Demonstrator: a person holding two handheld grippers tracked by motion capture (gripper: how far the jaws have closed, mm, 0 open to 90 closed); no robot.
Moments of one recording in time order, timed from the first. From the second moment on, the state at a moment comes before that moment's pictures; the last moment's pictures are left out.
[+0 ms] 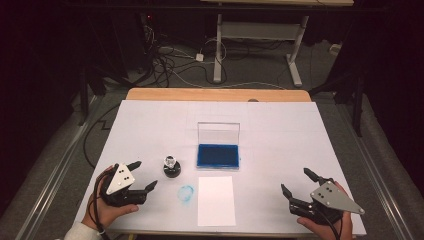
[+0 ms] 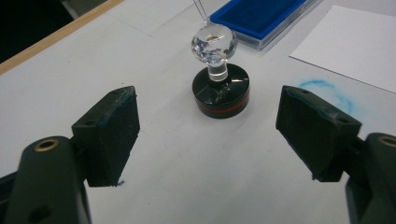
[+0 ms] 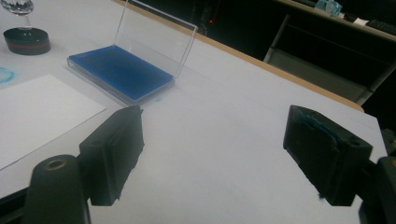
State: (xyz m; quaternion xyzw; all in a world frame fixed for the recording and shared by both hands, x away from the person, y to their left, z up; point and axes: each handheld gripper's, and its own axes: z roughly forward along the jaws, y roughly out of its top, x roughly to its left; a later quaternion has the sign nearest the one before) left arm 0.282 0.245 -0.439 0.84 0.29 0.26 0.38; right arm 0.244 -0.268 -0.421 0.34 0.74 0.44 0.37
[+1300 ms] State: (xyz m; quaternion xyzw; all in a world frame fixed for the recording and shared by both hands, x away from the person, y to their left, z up) left arm 0.355 0.189 -0.420 0.90 0.28 0.15 0.30; right arm 0.246 -0.258 -0.434 0.33 0.77 0.40 0.37
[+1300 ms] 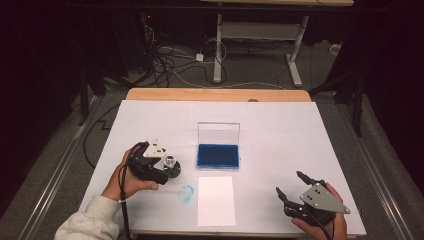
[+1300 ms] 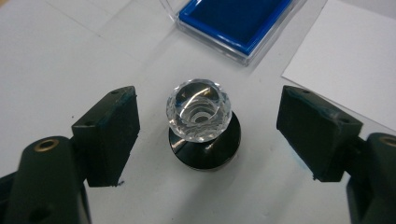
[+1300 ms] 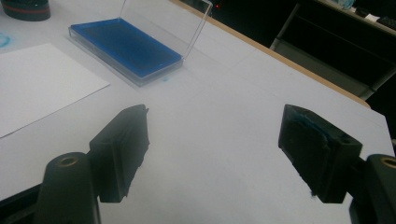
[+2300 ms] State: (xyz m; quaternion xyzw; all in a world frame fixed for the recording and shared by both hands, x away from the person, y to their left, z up) left arm 0.367 0.186 -0.428 0.91 0.27 0.13 0.29; right arm 0.247 -0.254 -0.438 0.32 0.78 0.38 0.37
